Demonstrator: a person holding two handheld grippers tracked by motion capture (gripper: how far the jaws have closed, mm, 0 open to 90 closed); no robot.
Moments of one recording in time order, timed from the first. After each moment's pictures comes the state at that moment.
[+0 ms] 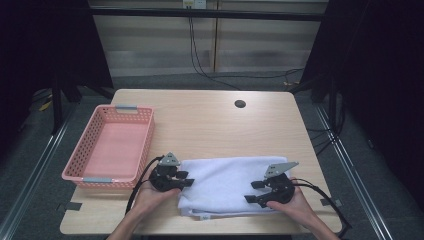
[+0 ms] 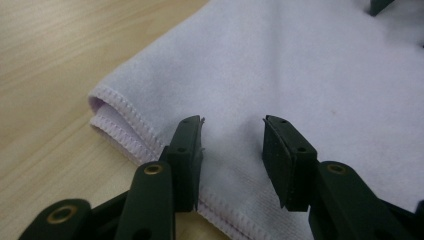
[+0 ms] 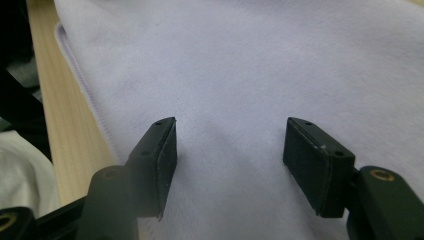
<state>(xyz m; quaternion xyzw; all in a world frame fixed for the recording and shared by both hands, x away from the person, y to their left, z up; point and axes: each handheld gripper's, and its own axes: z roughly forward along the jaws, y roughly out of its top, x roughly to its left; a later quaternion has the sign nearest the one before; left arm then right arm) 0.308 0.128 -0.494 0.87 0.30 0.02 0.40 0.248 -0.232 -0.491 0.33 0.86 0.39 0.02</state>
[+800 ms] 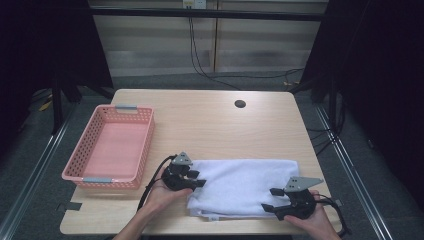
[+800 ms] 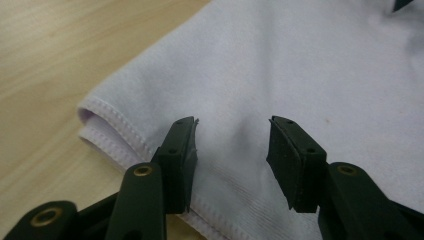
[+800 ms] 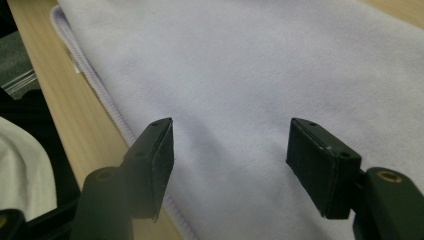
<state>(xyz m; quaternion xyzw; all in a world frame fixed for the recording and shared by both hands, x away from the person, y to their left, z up) 0.314 0.095 -0.488 0.87 0.28 0.00 0.41 0.197 -0.272 -0.481 0.36 0.84 0.39 0.08</state>
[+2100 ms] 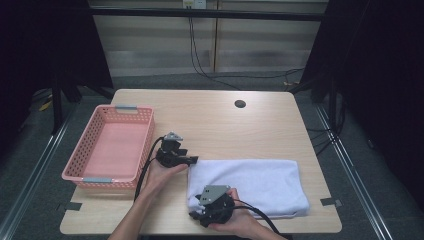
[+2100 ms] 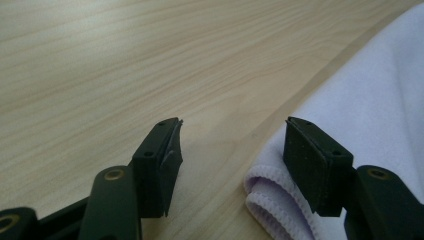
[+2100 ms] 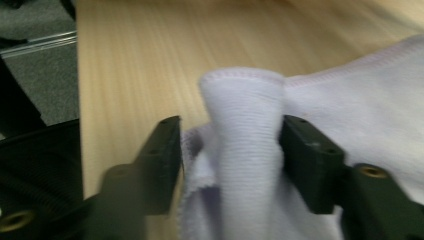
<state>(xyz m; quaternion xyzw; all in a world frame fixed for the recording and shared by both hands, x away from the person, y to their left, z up) 0.375 0.113 -0.498 0.83 0.38 0.03 0.41 0.220 -0.071 -0.503 0.19 0.89 0.40 0.09</state>
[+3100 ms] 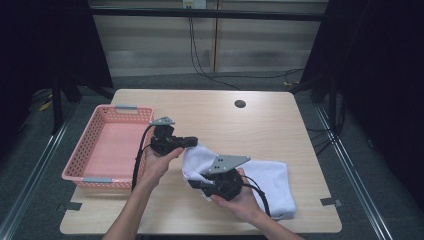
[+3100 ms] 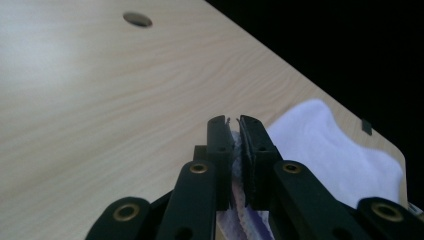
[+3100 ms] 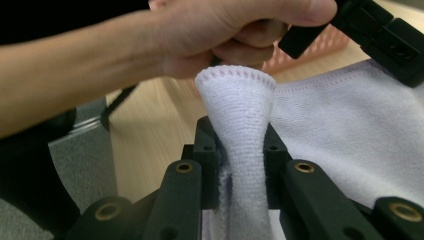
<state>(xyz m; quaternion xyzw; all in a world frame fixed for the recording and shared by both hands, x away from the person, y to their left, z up) 0.372 0.127 -0.415 0.77 0.34 -0.01 0.54 0.243 -0.083 -0.410 0.24 0.82 0.51 0.07</state>
